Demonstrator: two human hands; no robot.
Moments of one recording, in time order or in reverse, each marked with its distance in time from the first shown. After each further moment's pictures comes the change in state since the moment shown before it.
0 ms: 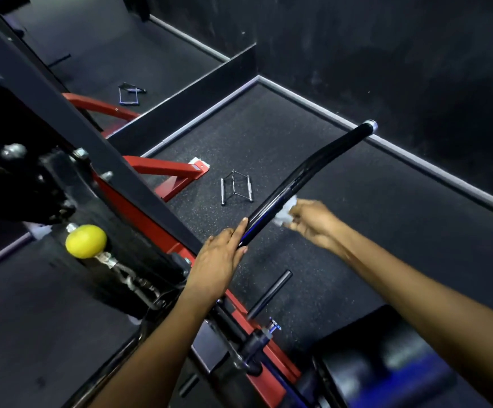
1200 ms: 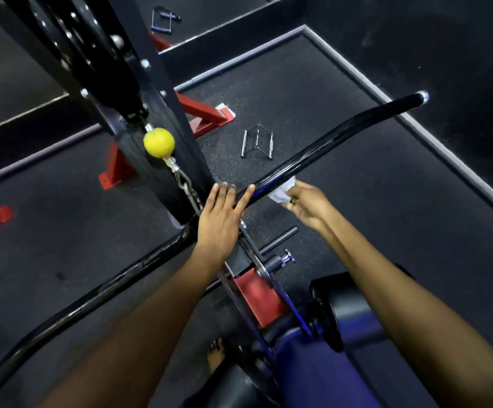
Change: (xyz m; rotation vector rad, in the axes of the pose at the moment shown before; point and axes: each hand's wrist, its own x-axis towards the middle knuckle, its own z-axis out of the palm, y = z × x) left_hand -0.086 -0.025 0.011 0.461 0.128 -0.117; right_hand -0.050 0.064 0.057 -0.017 -0.054 0.070
